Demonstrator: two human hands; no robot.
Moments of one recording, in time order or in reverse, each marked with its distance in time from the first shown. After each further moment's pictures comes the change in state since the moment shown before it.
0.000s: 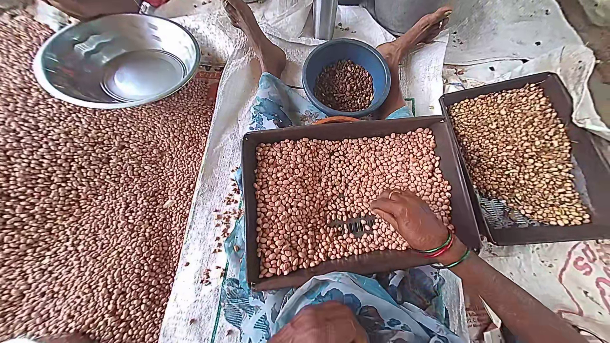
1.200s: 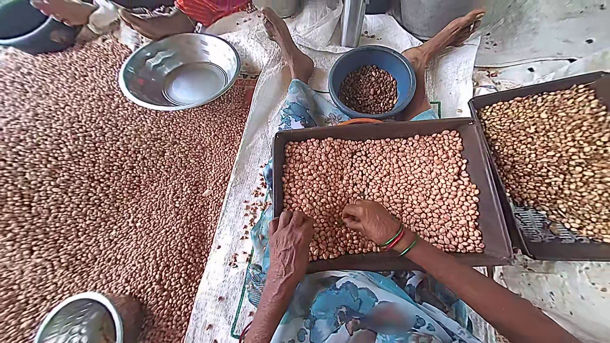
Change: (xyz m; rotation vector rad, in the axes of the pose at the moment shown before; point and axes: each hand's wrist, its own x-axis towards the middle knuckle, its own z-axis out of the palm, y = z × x) left_hand 0.004 -0.060 -0.042 1.171 0.550 -0.521; right_hand 0.052 -0.053 0.048 0.271 -0.456 0.013
